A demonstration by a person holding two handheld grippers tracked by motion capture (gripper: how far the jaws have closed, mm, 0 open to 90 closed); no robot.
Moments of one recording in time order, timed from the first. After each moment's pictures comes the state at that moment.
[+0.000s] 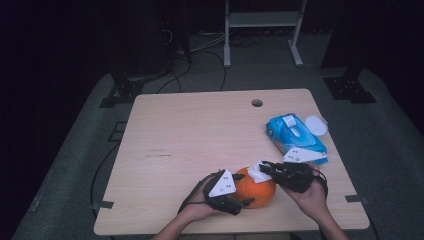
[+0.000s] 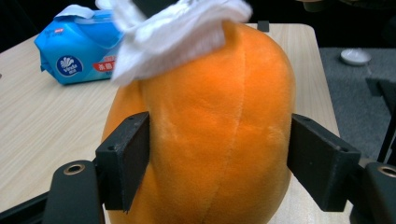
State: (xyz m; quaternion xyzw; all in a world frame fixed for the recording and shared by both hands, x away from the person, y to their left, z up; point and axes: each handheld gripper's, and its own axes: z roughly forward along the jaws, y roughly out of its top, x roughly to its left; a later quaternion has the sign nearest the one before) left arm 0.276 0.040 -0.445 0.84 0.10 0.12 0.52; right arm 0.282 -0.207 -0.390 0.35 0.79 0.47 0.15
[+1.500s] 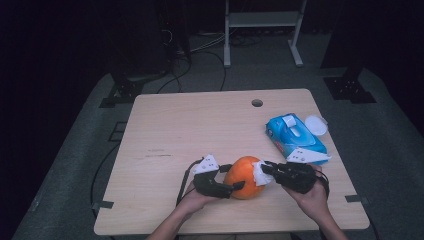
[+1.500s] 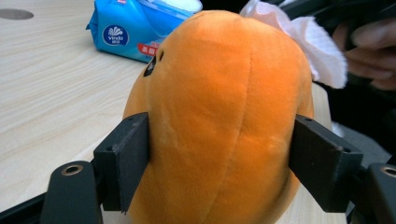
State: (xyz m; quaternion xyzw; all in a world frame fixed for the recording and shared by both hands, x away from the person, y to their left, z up) left arm 0.308 0.067 -0.449 0.79 0.24 0.04 0.57; right arm 0.280 -0.214 -0.393 0.36 0.78 0.49 0.14
